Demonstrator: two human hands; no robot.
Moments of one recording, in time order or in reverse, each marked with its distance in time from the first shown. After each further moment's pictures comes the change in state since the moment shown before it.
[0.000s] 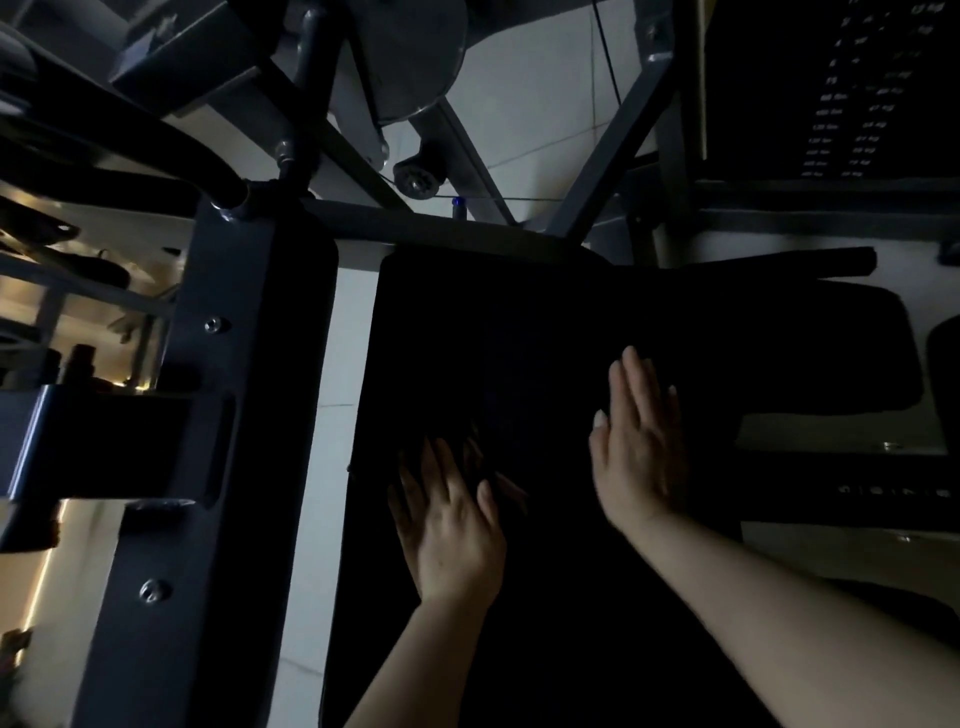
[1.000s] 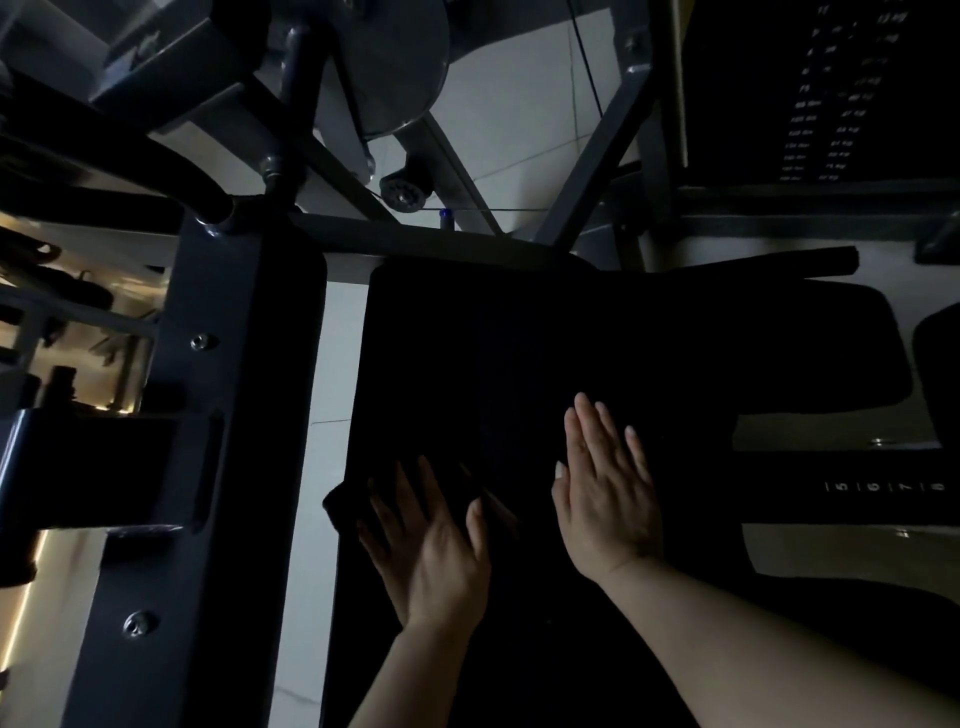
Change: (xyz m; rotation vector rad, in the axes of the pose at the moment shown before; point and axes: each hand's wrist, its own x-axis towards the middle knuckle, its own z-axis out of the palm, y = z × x) left_hand -0.004 -0.019 0.007 -0.018 -0.067 -0.063; right_hand -0.038 -0.013 0.026 -0.194 -0.014 -0.111
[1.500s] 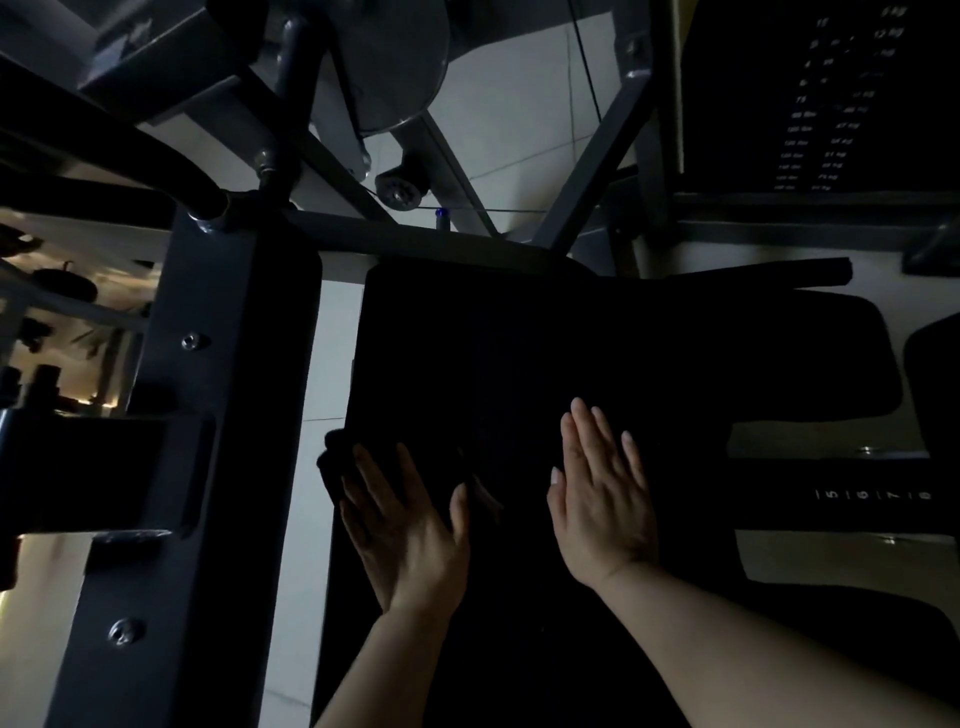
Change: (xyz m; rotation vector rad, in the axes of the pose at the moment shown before) left_hand 0.021 -0.006 -0.005 -0.016 0.141 0.021; right_hand 0.001 0.001 -0.002 -0.010 -0.023 -0.009
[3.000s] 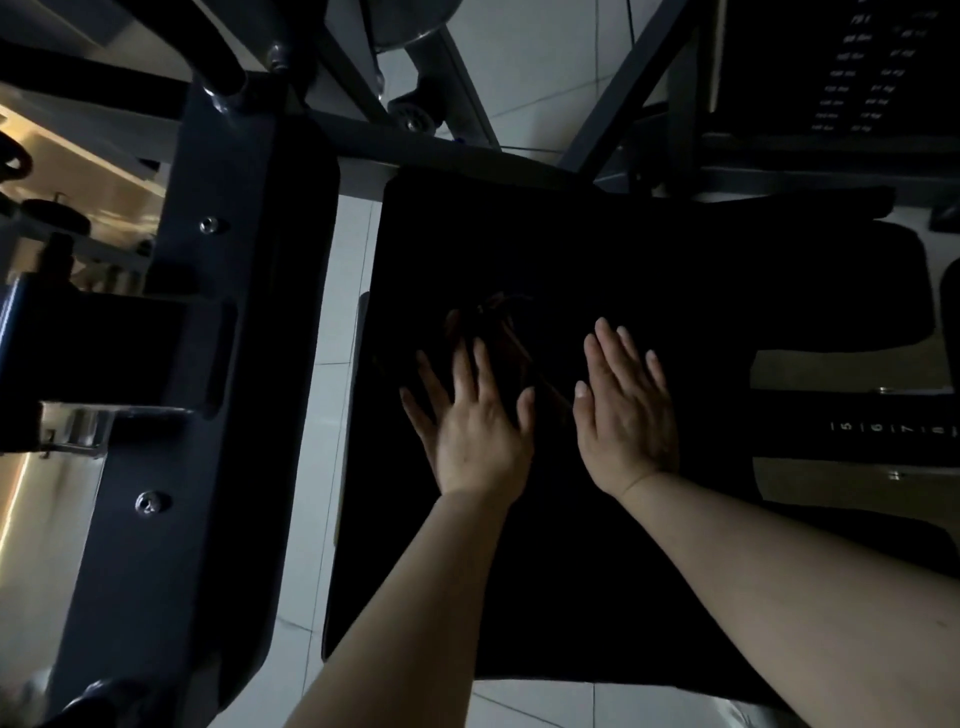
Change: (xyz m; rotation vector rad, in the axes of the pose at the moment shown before) left_hand 0.000 0.043 -0.012 -0.035 -0.143 0.156; right_hand 0.002 0.002 -0.004 0.070 0.002 -0.028
